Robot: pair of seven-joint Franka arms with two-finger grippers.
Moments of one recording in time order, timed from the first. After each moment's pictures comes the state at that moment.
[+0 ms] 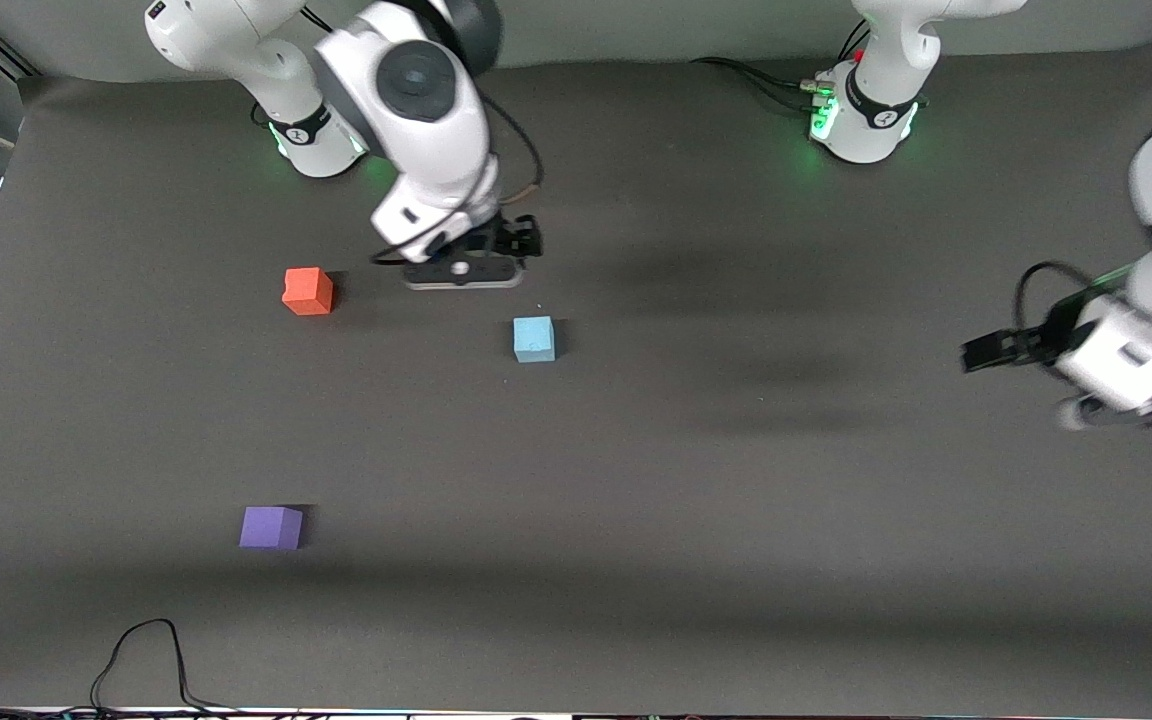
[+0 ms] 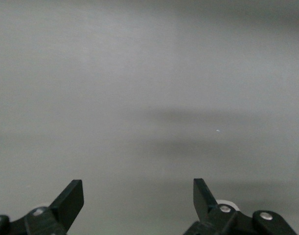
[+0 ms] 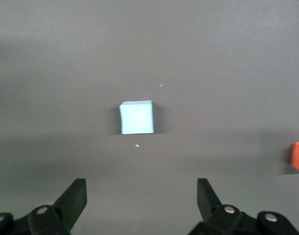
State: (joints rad) left arm -0.01 0.14 -0.02 -1.61 -0.03 1.66 -0.10; right arm 0.75 0.23 0.00 -1.75 0.02 1.89 0.77
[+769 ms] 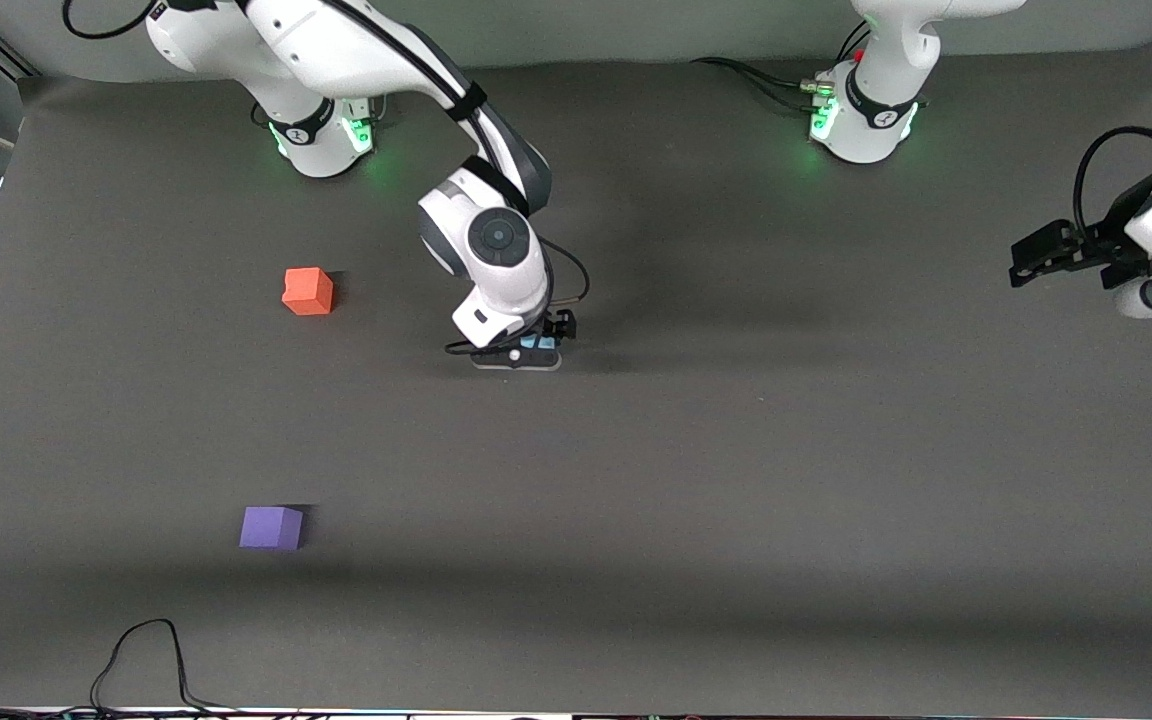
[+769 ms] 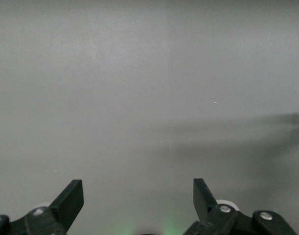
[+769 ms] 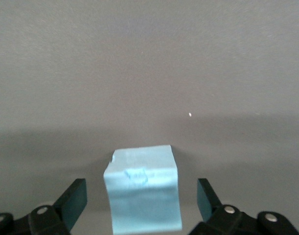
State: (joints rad) left arm -0.01 -0.02 -0.03 -1.63 -0.01 1.54 0.00; right arm 0.76 0.55 -0.02 -1.86 0.02 2.36 0.79
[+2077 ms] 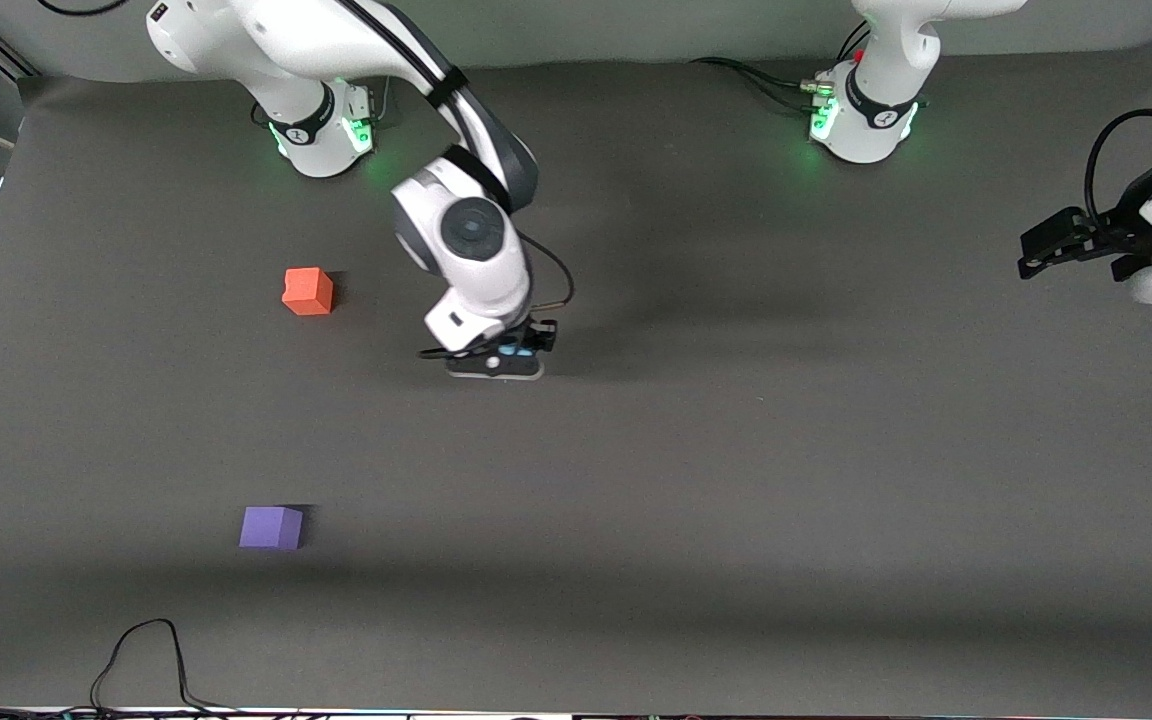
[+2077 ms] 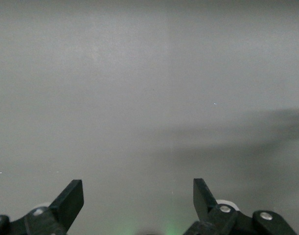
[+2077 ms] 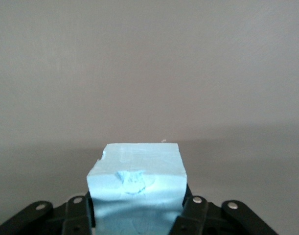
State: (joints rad) left arm -0.04 -0.03 0.00 -1.62 -0.01 1.55 0.00; right arm 0.78 0.40 -0.15 -1.75 0.03 2.13 0.71
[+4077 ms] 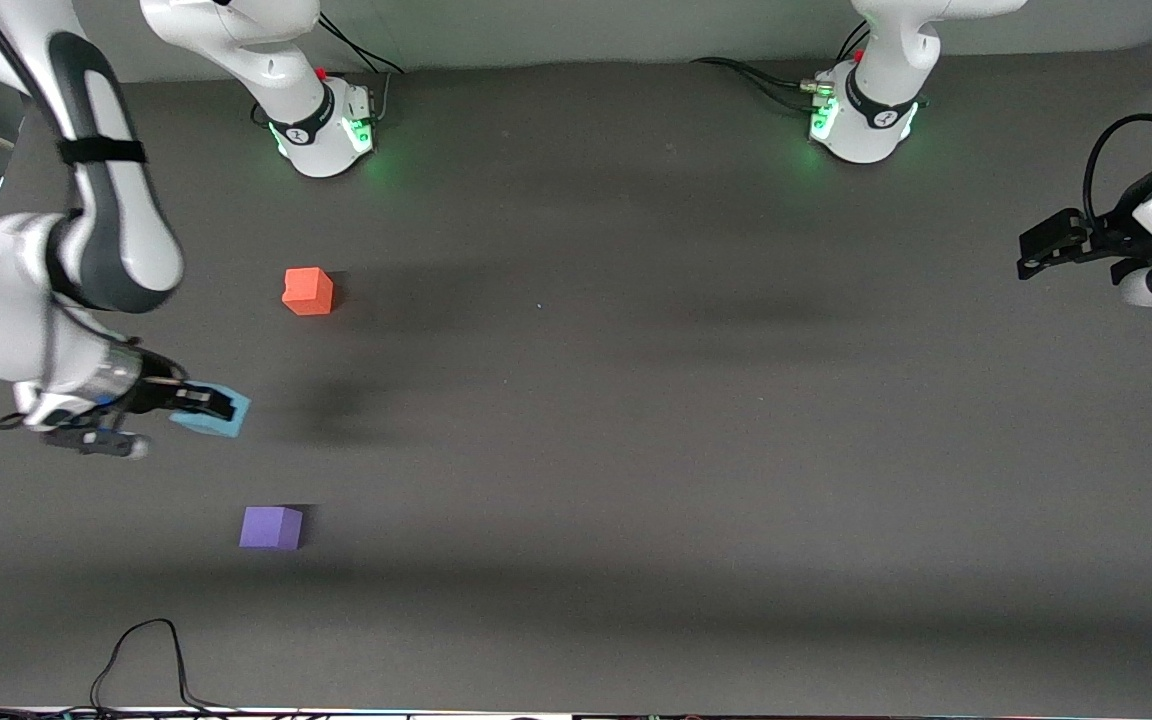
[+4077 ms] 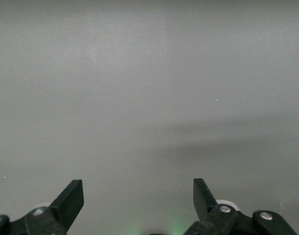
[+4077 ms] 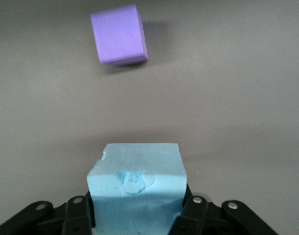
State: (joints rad) left arm -0.04 -0.02 0.00 -1.63 -0.01 1.54 0.04; right arm 0.06 0.24 -0.10 -2.07 0.13 2.30 0.06
